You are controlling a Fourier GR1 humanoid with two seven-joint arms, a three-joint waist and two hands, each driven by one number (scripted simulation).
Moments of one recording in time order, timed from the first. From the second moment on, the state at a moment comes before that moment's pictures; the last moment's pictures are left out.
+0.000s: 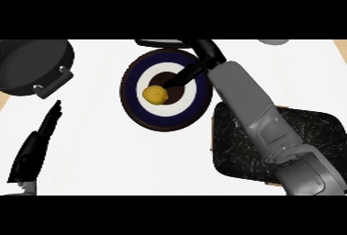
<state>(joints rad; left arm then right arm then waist) 0.03 0.31 0.07 -1.48 -0.18 0.01 -0.13 -1.27 -0.04 0.02 -0.19 0.06 0.10 -0.52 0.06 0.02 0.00</state>
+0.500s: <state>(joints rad) 0.02 0.30 0.06 -1.49 -0.19 0.01 -0.12 -1.22 -0.21 -0.15 -0.14 -0.09 0.29 -0.55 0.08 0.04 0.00</state>
